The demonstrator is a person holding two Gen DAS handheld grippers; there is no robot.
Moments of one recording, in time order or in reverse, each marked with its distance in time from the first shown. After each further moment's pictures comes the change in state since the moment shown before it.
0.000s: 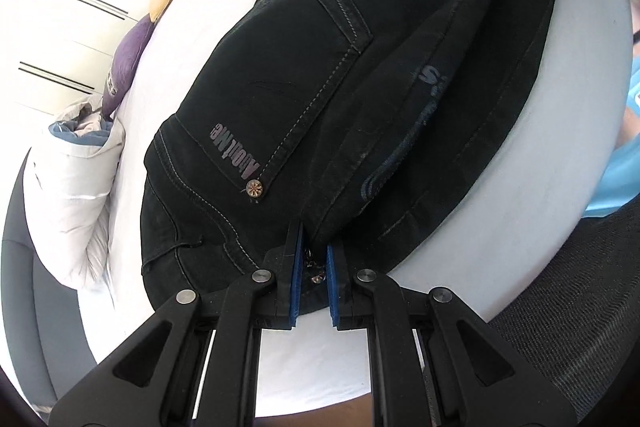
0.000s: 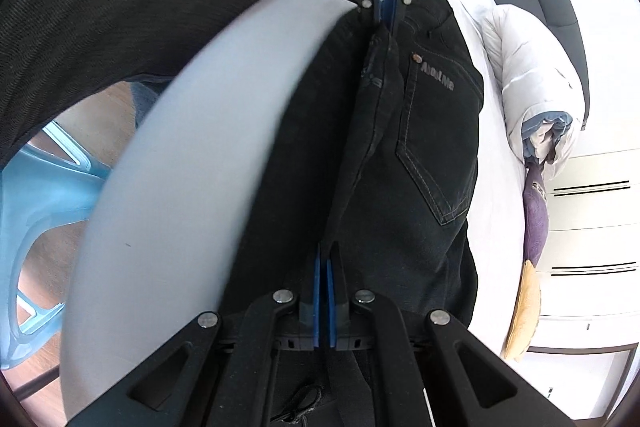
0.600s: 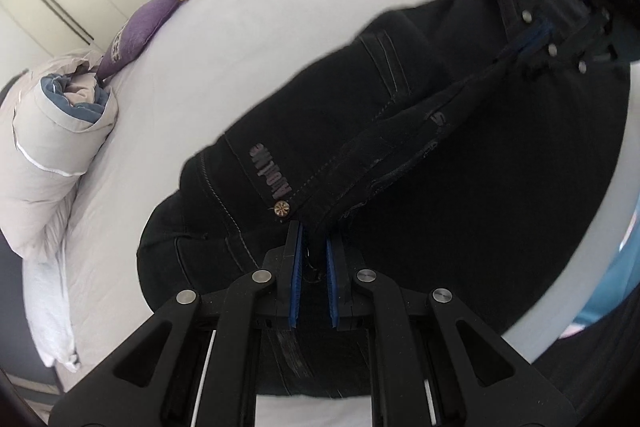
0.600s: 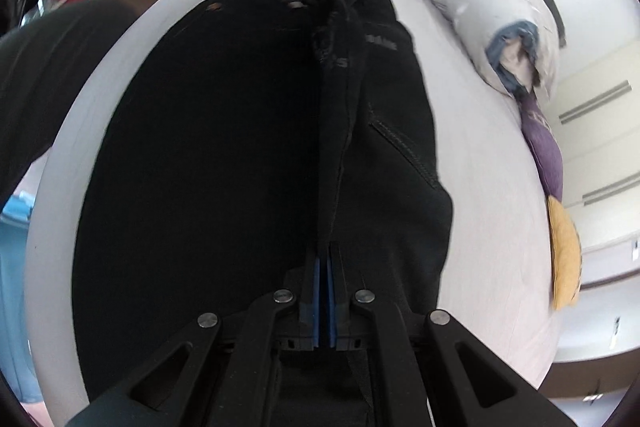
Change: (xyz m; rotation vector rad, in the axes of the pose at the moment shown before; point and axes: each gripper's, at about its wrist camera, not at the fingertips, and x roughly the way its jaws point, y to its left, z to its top) left arm 0.026 0.138 0.077 -0.262 -0.067 -0.150; right arm 0.012 -0.078 -0.045 0.287 -0.032 0.084
